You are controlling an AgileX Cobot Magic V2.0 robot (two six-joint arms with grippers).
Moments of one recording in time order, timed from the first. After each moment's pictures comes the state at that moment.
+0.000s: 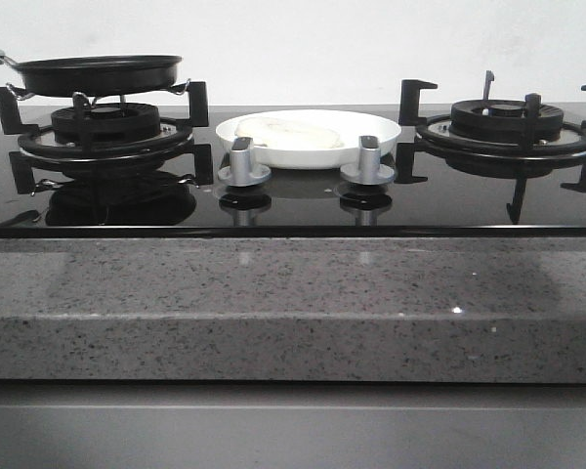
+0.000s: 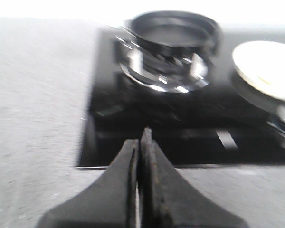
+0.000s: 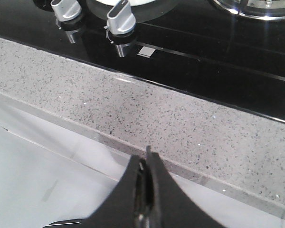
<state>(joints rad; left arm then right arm) -0.01 0.32 -0.48 -0.16 0.55 0.10 0.27 0.44 -0.65 0.22 0.90 -0.07</state>
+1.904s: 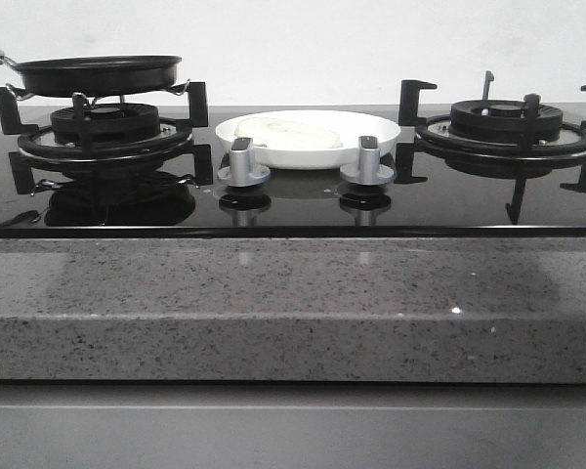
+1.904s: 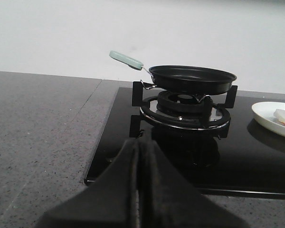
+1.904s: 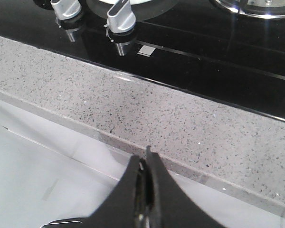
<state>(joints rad) -0.05 0.00 0.00 0.01 0.04 -0.10 0.27 0.44 -0.65 0.22 0.90 -0.07</state>
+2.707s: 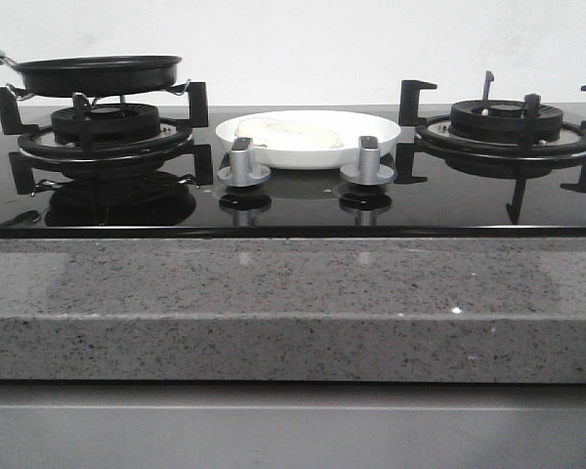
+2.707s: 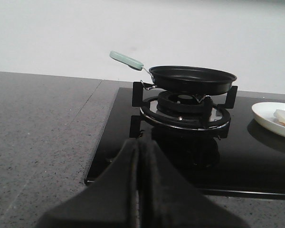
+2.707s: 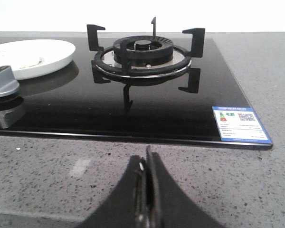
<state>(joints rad) -0.05 0.00 0.00 0.01 0.03 -0.10 0.04 -0.01 0.02 0.17 0.15 -0.10</state>
